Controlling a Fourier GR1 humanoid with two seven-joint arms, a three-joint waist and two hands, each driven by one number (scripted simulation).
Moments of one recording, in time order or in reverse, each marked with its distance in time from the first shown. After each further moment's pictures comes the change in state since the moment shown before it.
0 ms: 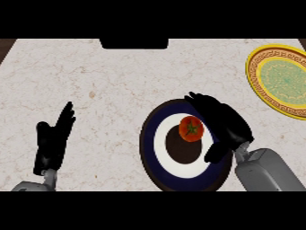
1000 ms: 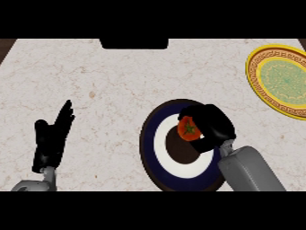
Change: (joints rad) left arm -0.002 -0.079 0.109 0.005 -0.090 -0.101 0.010; right arm -0.008 0.148 -0.065 0.170 0.220 -0.041 -0.149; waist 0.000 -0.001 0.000
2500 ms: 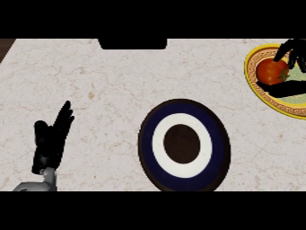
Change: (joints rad) left arm 0.012 -0.038 0.038 -0.017 -0.045 -0.026 0.011; right arm -0.213 -0.279 -0.556 0.078 -0.194 -0.158 -0.227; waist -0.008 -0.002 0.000
